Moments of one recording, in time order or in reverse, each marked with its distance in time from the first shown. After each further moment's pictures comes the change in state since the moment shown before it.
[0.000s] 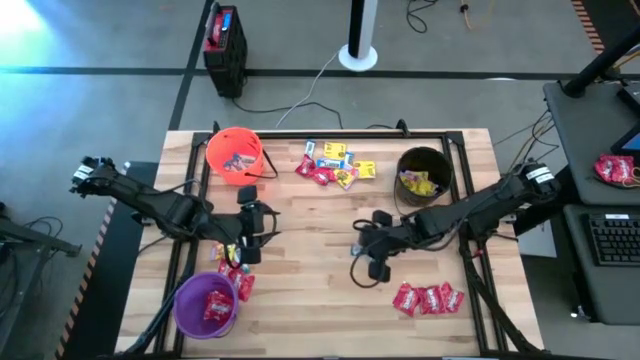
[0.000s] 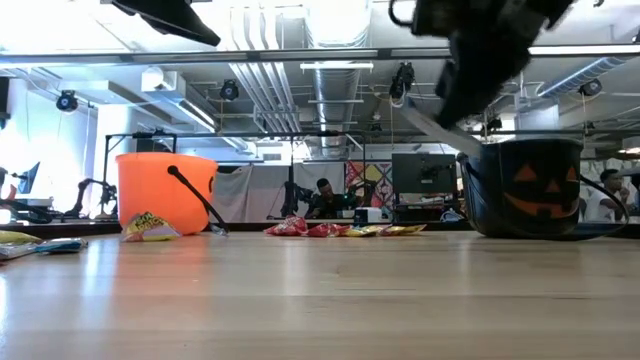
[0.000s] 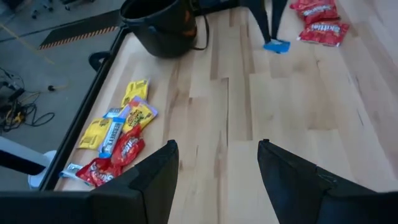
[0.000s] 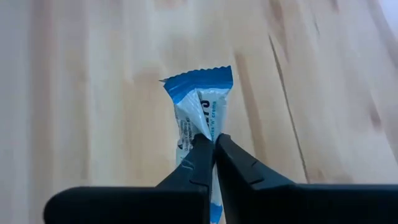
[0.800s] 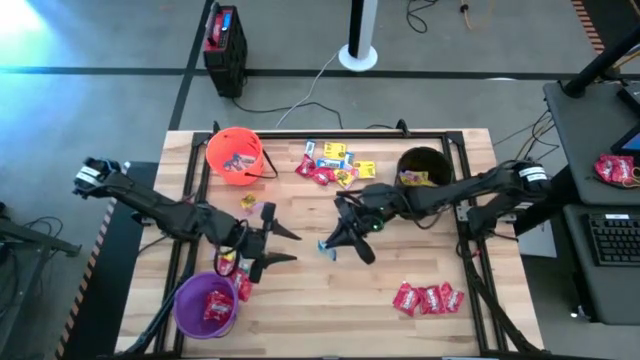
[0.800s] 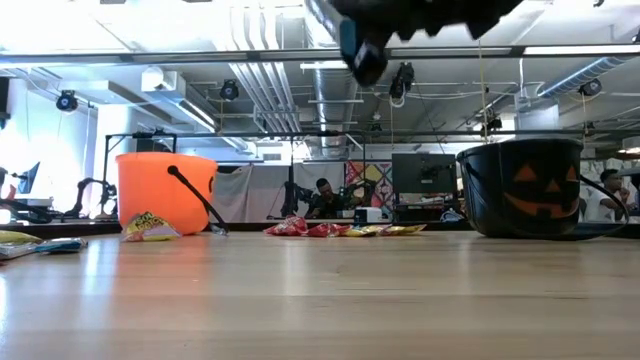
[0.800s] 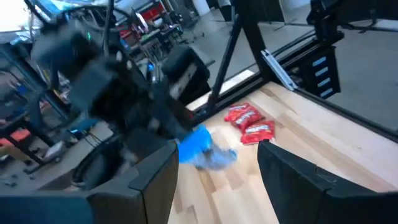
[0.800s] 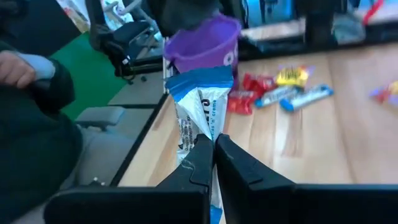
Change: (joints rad) left arm 0.018 0.060 -0.214 0.794 0.338 0.514; right arm -0.233 0.063 -0.002 0.663 -0.549 -0.186
